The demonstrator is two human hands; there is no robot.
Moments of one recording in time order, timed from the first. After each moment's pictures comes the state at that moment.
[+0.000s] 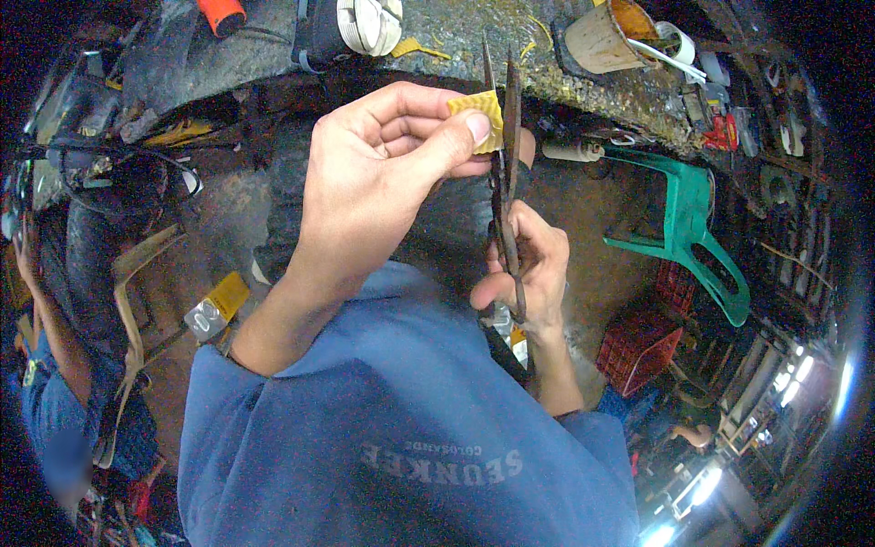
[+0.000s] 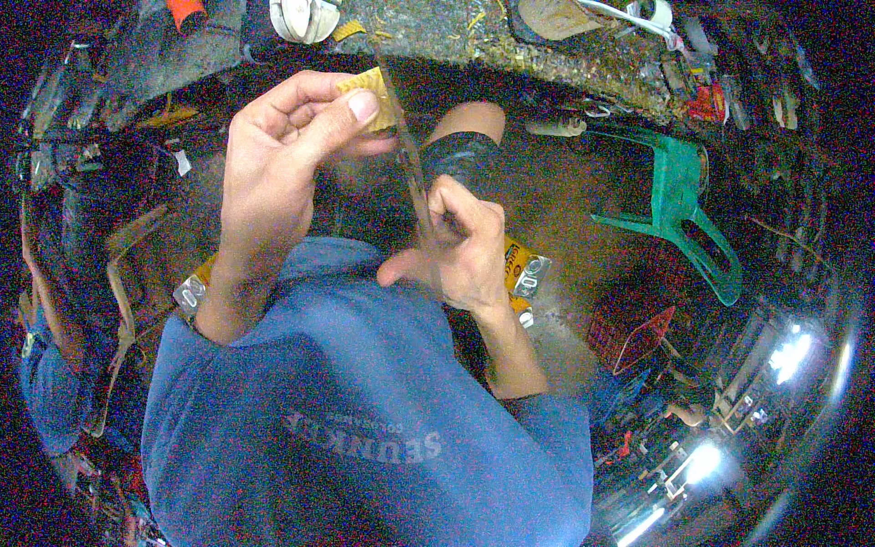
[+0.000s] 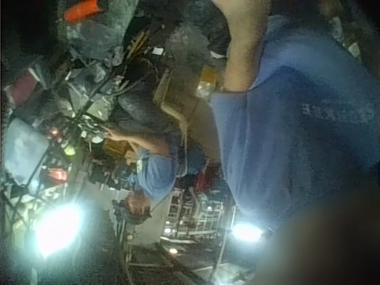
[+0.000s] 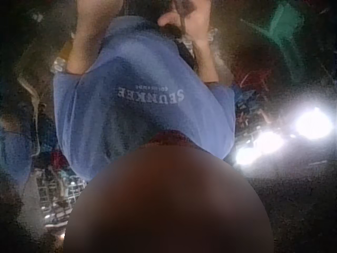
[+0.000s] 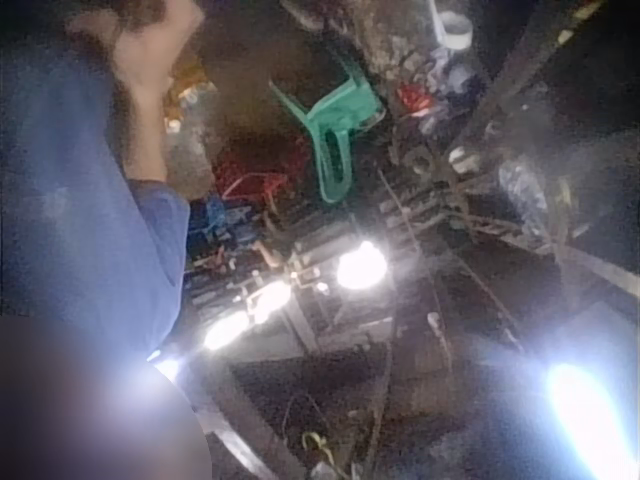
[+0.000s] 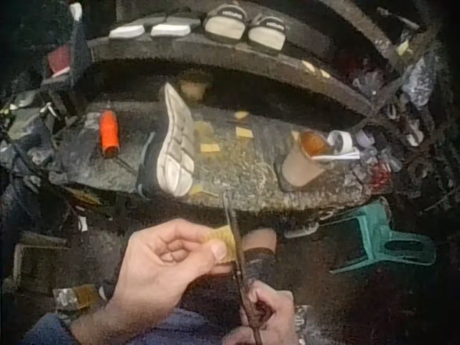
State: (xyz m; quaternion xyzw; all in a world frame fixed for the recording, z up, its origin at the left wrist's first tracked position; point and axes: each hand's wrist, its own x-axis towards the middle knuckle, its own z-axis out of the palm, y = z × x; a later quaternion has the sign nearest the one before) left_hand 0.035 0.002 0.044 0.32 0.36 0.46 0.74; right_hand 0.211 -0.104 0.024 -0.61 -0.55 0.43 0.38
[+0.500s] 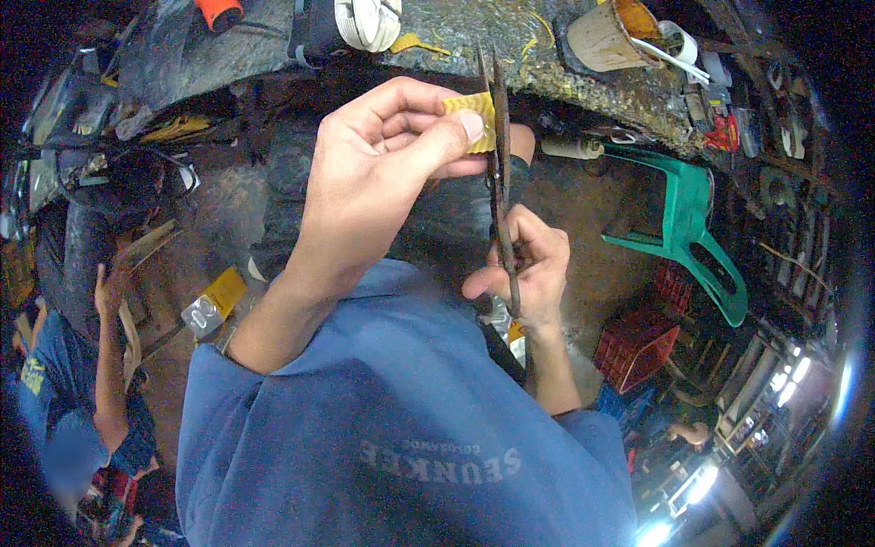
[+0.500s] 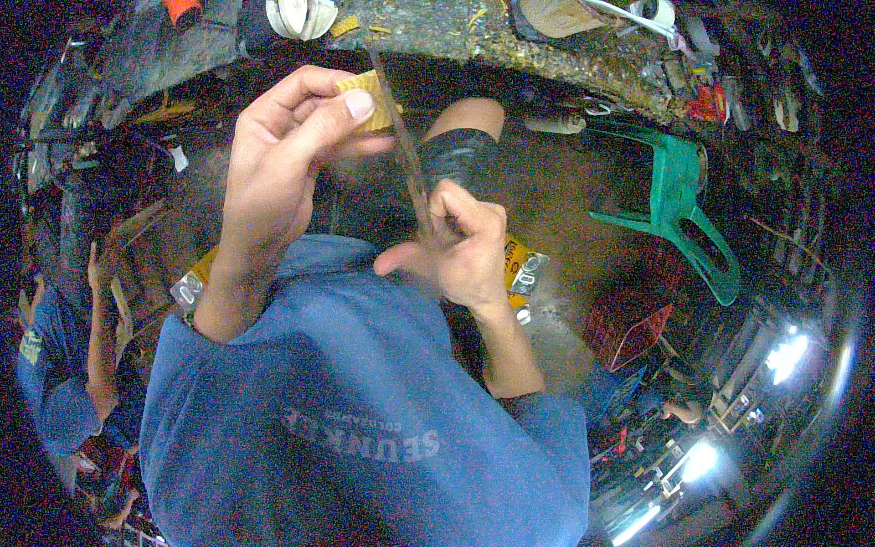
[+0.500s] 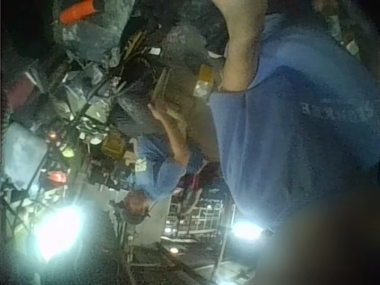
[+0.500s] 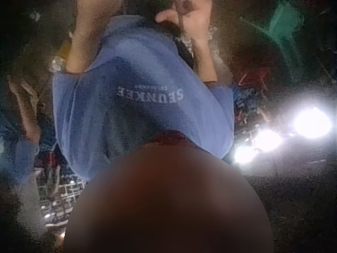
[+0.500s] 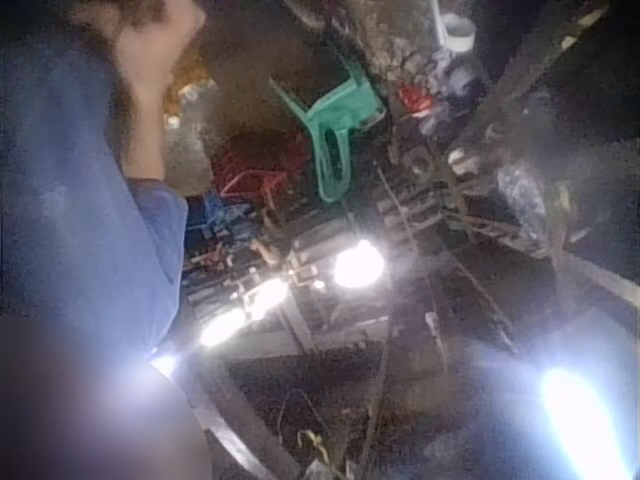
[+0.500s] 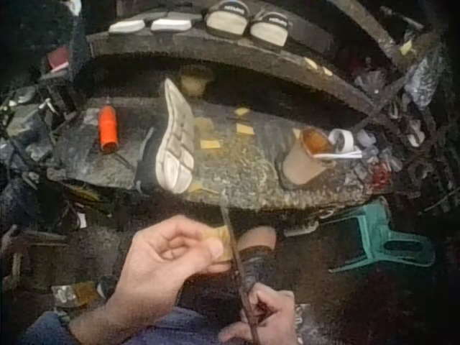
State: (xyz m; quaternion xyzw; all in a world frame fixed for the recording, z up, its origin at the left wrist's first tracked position) left_hand 0.035 0.004 0.034 0.33 0.35 0.45 0.75; right_hand 0.213 -0.104 0.023 -0.62 -0.57 0.39 0.37
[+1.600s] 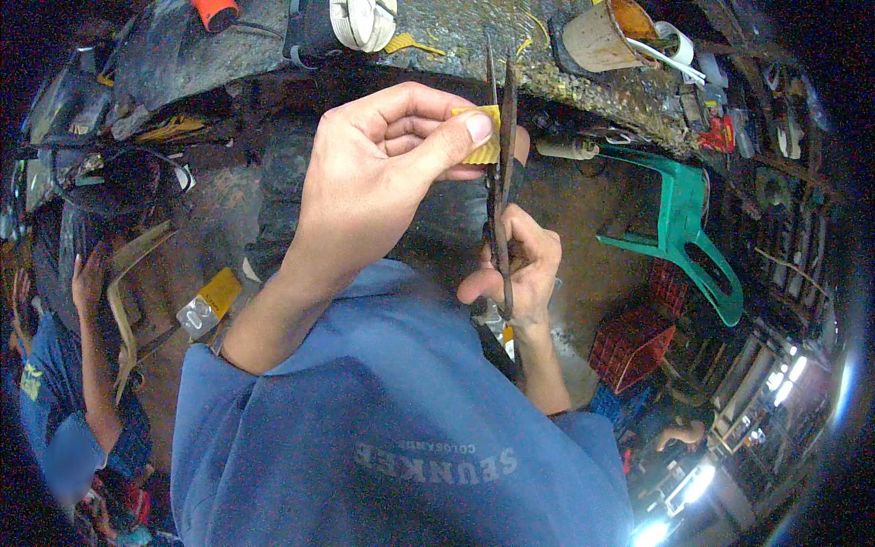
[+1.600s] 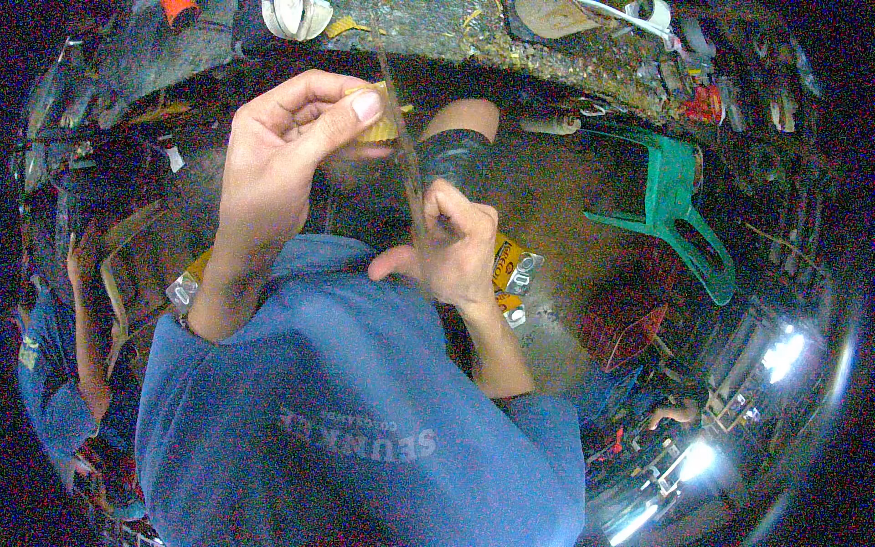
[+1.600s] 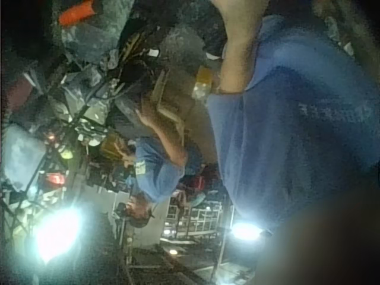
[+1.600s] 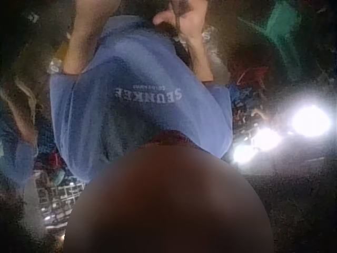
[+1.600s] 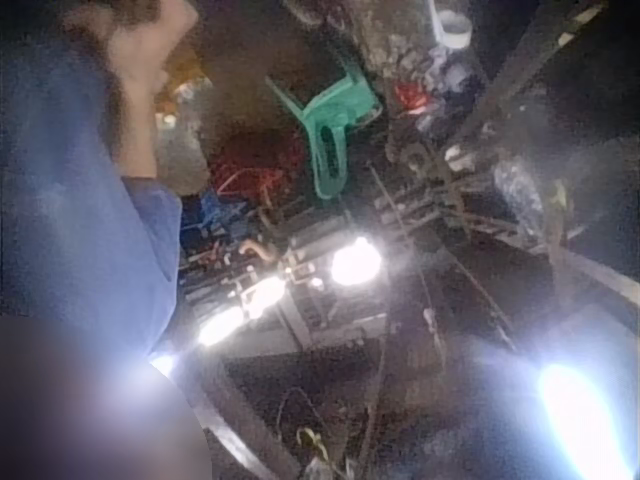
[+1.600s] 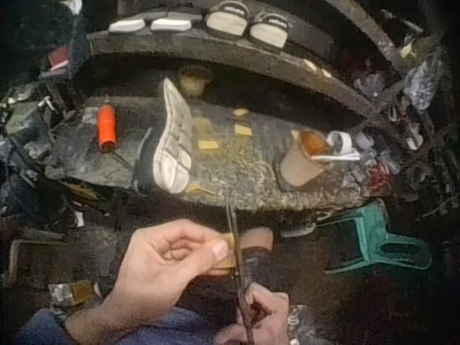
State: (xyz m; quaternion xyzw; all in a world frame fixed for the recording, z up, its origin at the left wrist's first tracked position) left_hand 0.037 0.004 0.037 0.37 0.37 0.43 0.74; right_hand 0.213 -0.108 0.008 -0.61 -0.58 0.37 0.39
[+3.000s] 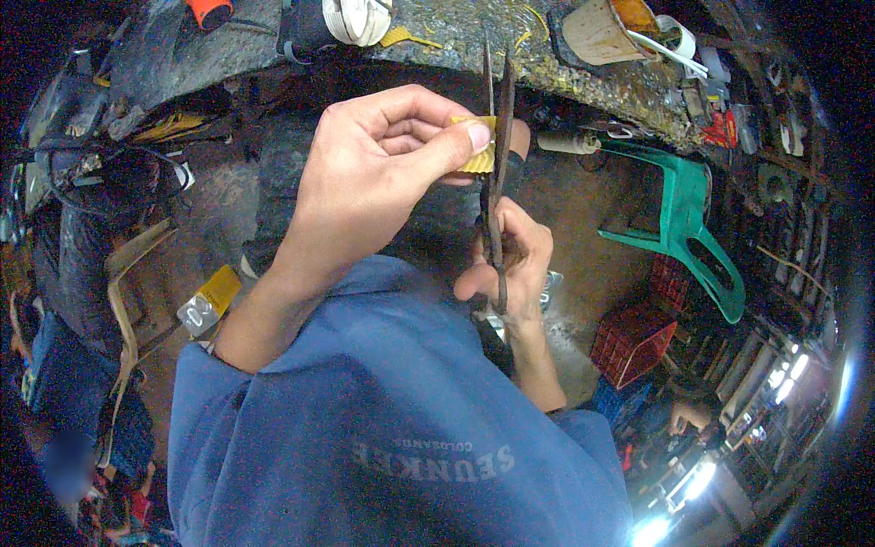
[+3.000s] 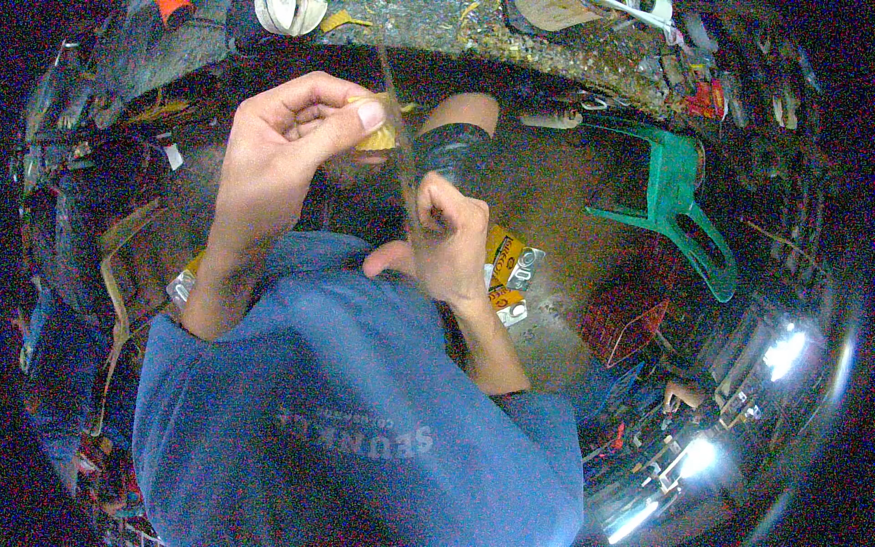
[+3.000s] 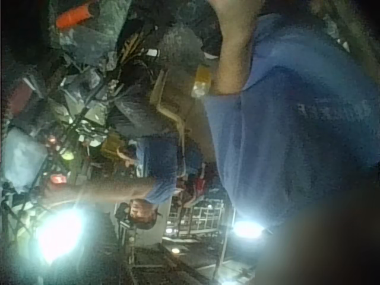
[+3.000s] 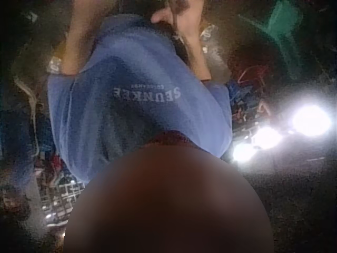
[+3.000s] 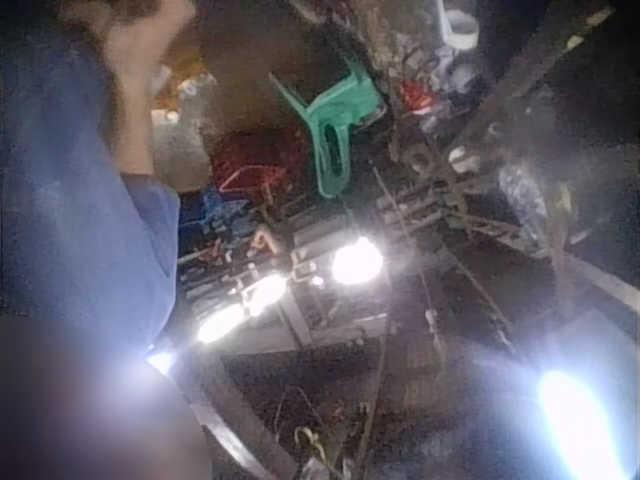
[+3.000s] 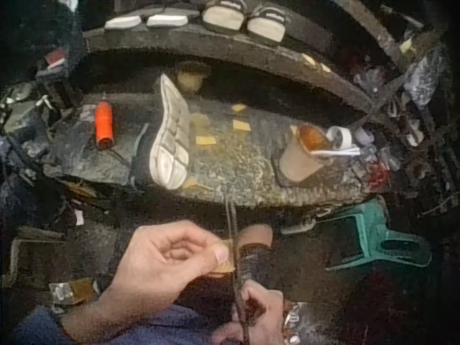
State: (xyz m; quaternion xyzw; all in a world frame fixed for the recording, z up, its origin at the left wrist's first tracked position) left_hand 0.035 0.006 0.034 0.40 0.38 0.39 0.74; right_hand 0.209 -0.111 0.000 -0.64 -0.53 0.40 0.40
